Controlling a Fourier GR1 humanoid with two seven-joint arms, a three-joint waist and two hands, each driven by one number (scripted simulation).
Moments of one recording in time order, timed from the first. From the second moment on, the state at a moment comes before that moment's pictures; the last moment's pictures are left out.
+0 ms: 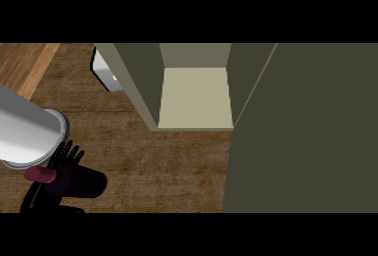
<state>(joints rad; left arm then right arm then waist) -0.02 0.21 0.35 -0.92 0.21 -0.66 -0.48 -0.10 -0.11 0.07 -2.48 -0.13 0.08 0.64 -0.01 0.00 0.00</state>
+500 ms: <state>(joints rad) -0.04 0.21 0.29 -0.90 0.21 -0.70 -0.50 -0.12 -0.10 0.08 -2.48 -0.12 0.08 0.66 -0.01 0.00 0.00</state>
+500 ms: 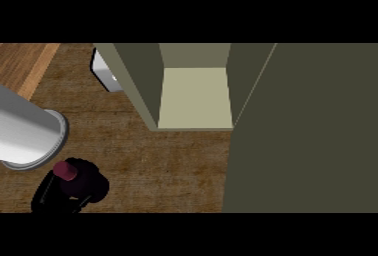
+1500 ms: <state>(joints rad) -0.02 0.10 0.25 -1.17 0.06 -0.28 -0.64 -0.10 -0.09 0.05 -2.48 -0.13 0.11 0.66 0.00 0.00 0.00</state>
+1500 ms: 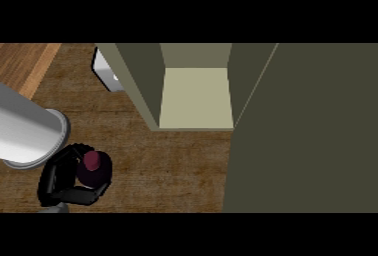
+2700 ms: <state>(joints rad) -0.01 0.00 -0.09 -1.86 0.16 -0.06 -0.05 -0.09 -0.06 0.05 -2.47 -0.13 0.12 0.66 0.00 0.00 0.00</state>
